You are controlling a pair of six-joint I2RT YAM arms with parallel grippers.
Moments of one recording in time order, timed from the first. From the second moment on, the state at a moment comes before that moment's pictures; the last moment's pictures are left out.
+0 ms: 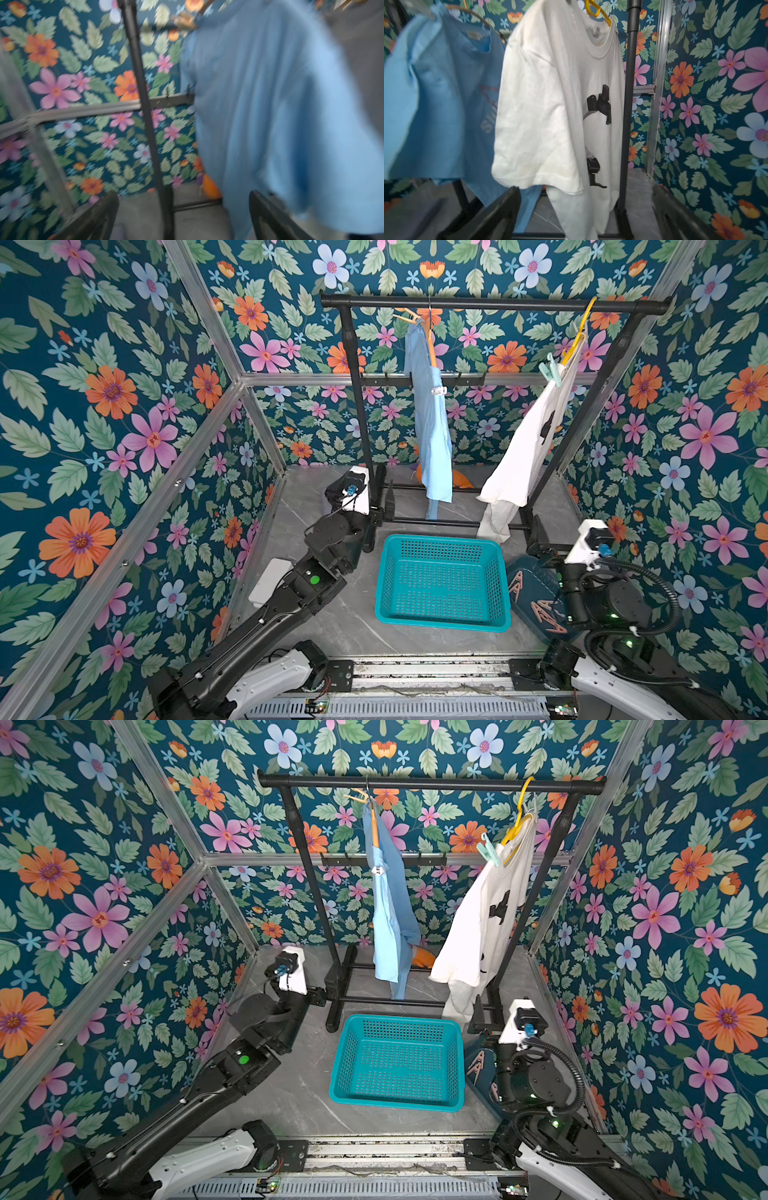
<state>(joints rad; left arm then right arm) -0.72 0.97 0.86 0.19 -0.58 0.14 0.84 0.44 0.58 0.15 0.89 -0.26</state>
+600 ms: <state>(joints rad) -0.19 1.26 0.34 0.63 -0.73 -0.07 0.03 0.86 0.19 0.36 0.39 0.15</state>
